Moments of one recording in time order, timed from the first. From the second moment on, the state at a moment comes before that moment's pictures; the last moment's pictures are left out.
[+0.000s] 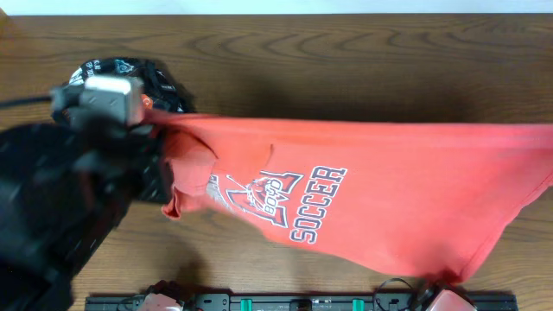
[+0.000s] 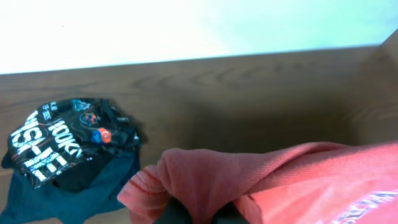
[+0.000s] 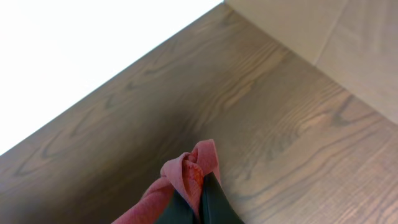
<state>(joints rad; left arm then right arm) -0.39 1.21 2.10 -1.47 -0.10 -0.19 -0.62 1.24 1.91 -1.36 -0.12 0.19</state>
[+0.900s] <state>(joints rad) -0.06 1.78 2.33 -1.00 0.18 -0.03 -0.38 1.77 2.20 -0.98 -0.13 0.22</state>
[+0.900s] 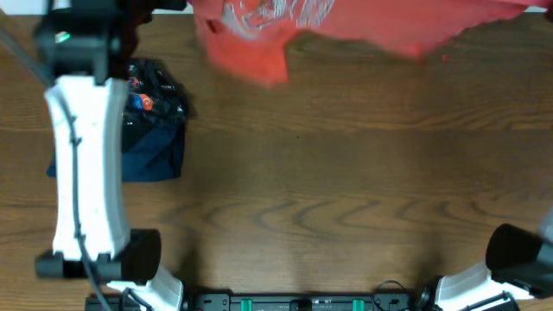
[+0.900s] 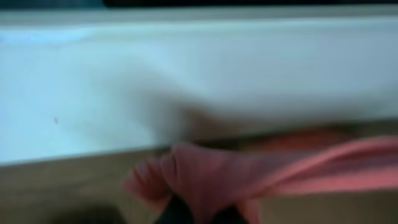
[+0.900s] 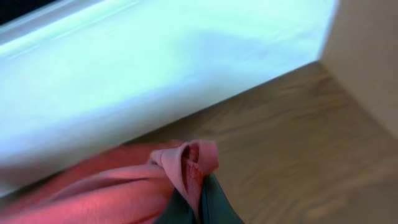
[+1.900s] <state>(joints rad) -0.30 1.78 1.14 -1.32 0.41 0.09 -0.43 1.77 1.51 -1.27 0.40 0.29</state>
